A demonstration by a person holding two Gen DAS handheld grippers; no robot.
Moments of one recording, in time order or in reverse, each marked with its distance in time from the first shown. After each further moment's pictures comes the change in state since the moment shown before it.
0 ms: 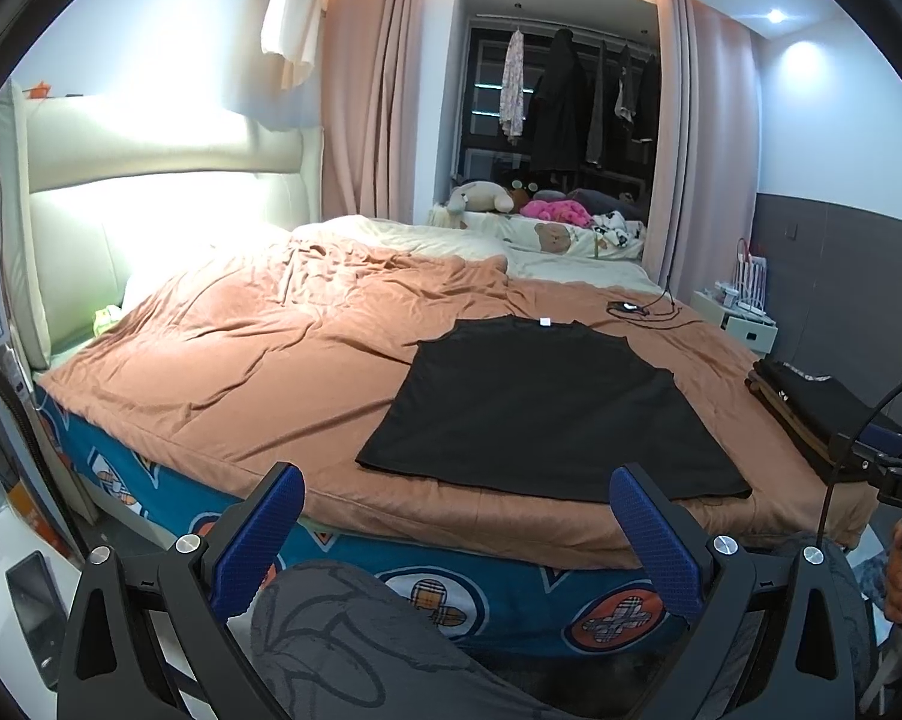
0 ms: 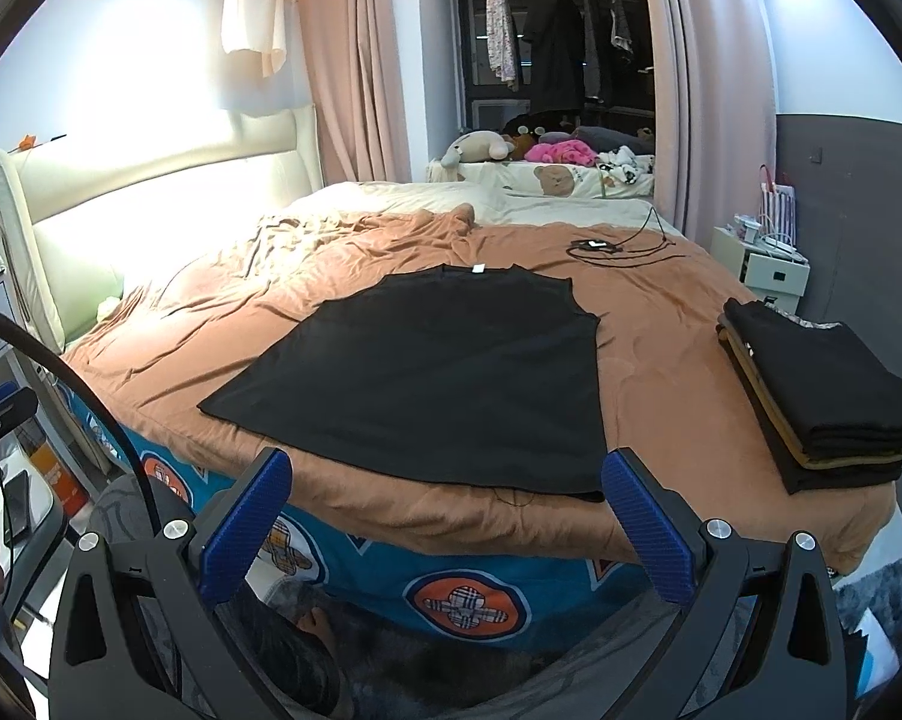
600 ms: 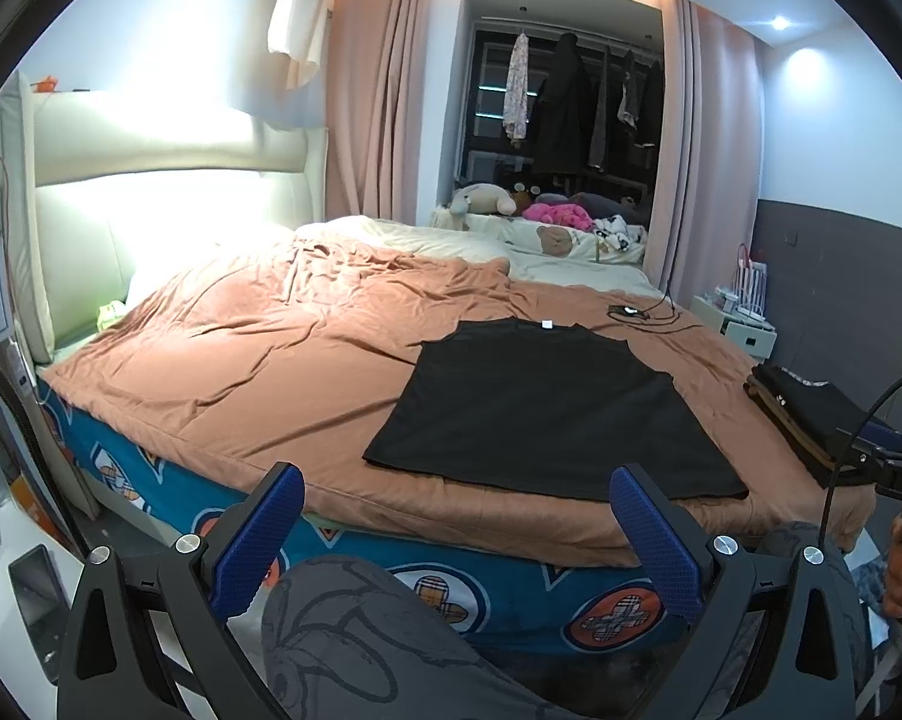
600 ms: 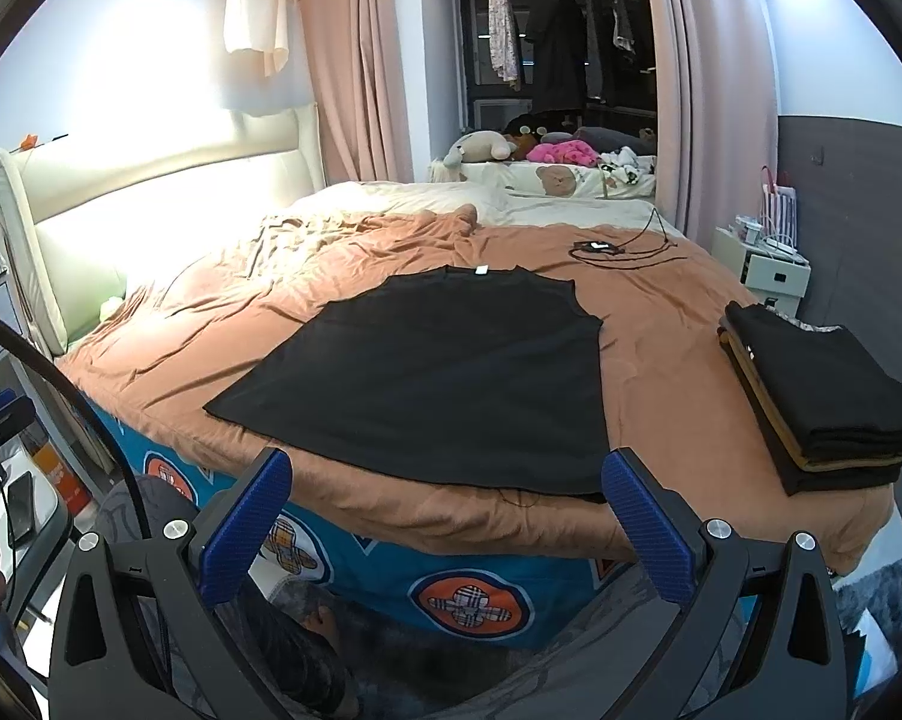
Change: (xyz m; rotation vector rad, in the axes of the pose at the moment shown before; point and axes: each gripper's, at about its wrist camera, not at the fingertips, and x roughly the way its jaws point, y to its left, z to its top) left arm -0.008 0.010 0.000 -0.018 -0.003 -0.005; right arm -0.004 0.002 -0.001 0.001 -0.003 0.001
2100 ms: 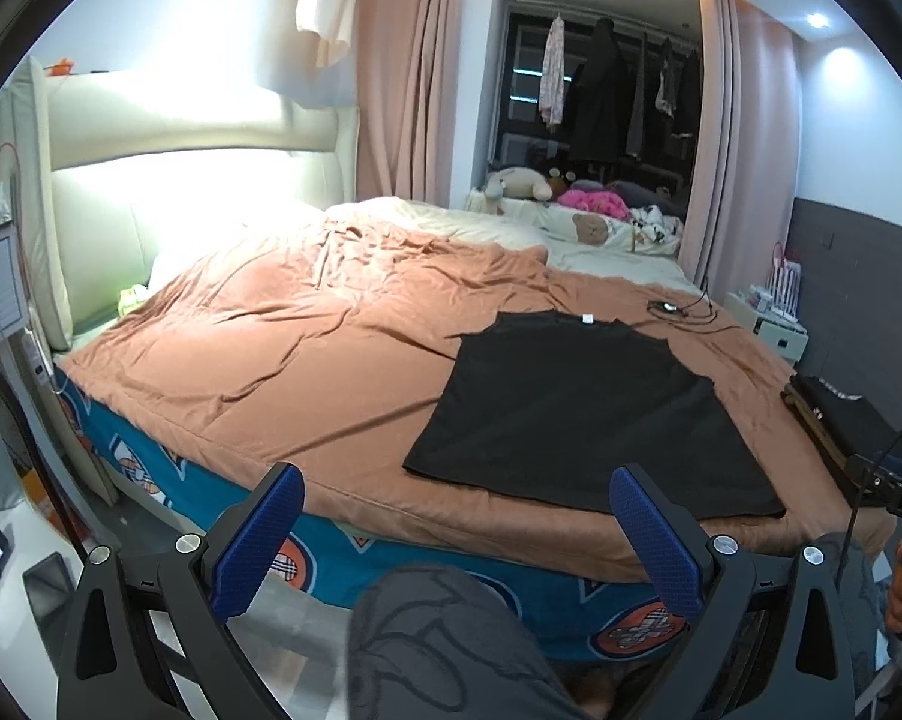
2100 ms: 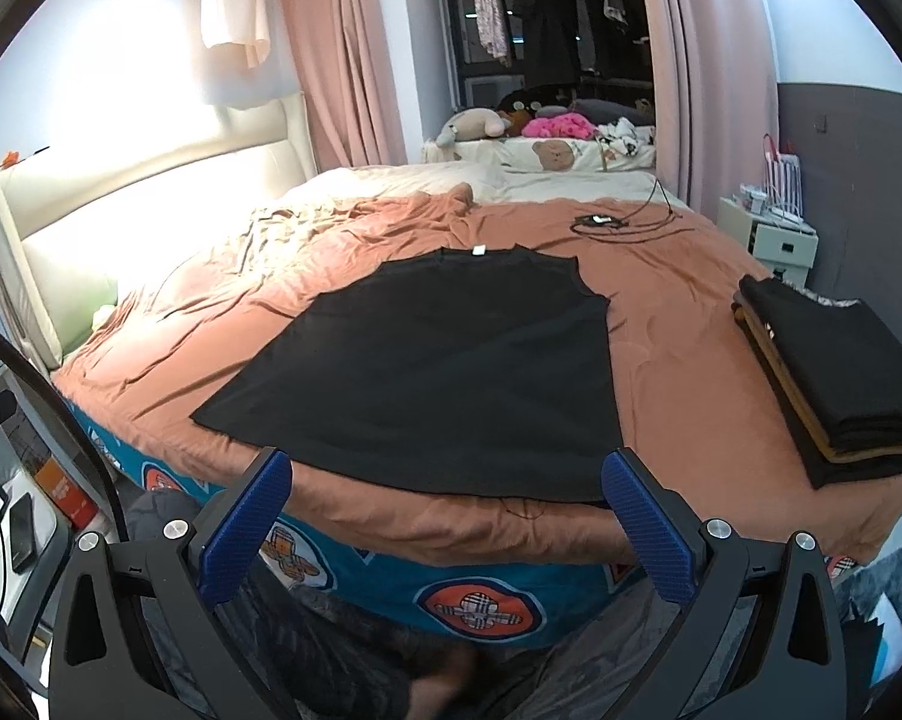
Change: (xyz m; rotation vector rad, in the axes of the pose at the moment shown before) left arm 0.035 0.028 0.022 -0.034 0.057 0.064; right arm 0.043 -0.020 0.010 0.053 0.057 0.016
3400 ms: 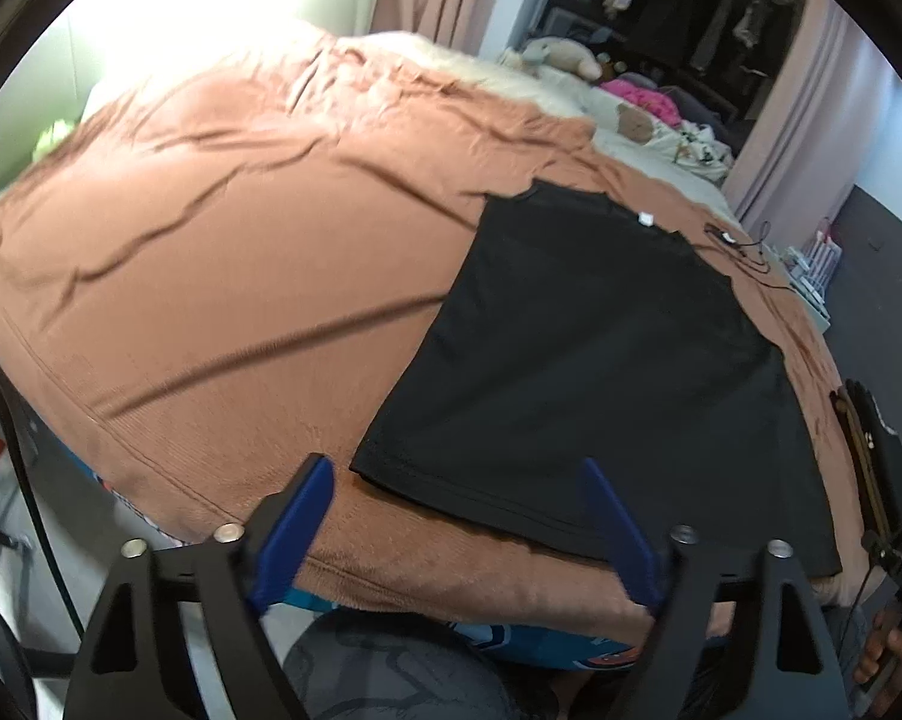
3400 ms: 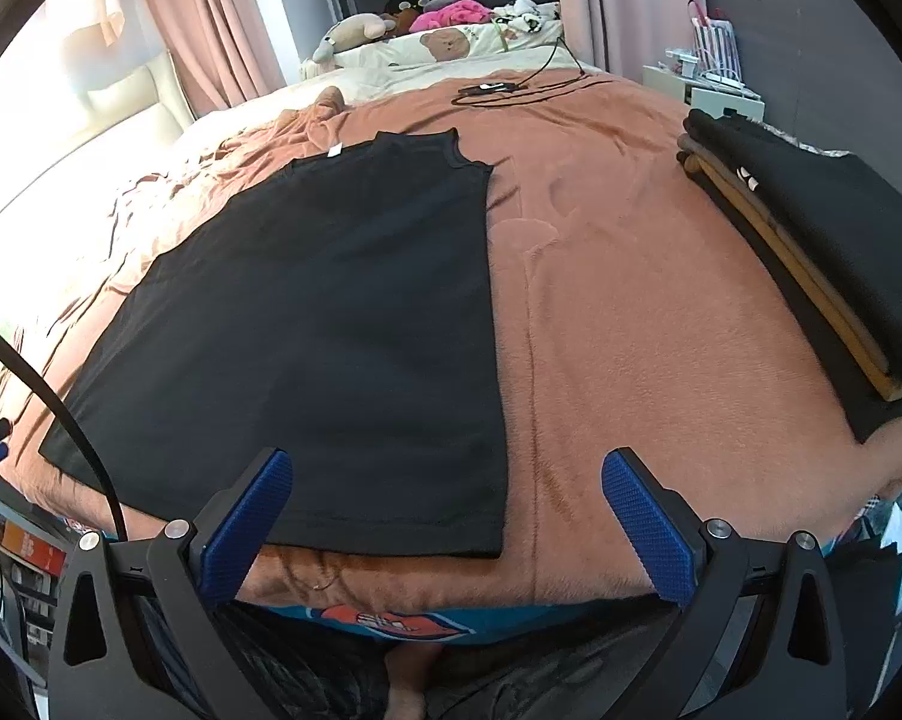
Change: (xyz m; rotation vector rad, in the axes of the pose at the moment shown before) left arm 0.226 0.038 -0.007 -0.190 0.370 -0.053; right arm 0.128 -0.067 0.036 0.202 0.218 -0.104
